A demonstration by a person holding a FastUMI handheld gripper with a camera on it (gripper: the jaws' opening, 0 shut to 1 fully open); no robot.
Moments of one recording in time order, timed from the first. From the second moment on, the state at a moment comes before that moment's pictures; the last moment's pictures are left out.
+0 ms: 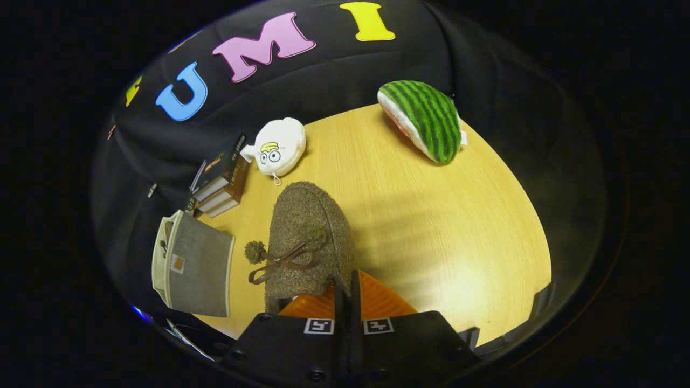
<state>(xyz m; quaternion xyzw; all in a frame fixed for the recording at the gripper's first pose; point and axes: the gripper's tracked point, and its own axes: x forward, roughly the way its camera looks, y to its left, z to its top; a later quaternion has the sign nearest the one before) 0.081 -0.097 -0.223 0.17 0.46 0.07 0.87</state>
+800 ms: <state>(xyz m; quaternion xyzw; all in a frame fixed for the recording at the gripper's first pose) 0.059 0.133 -0.087 0.29 0.37 0.08 0.88</state>
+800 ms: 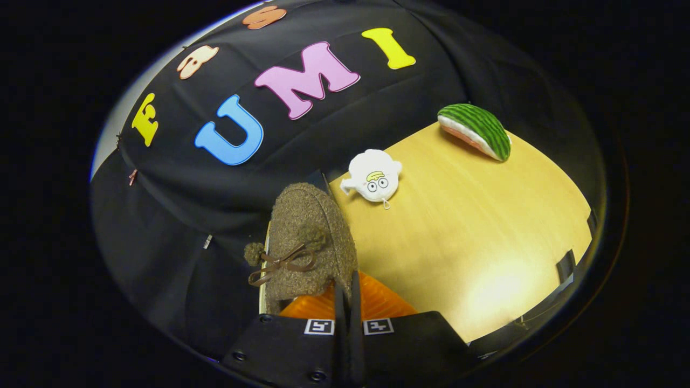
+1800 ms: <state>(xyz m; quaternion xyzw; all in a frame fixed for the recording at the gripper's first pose) 0.053 0.253 -0.178 0.20 0.41 0.07 0.89</state>
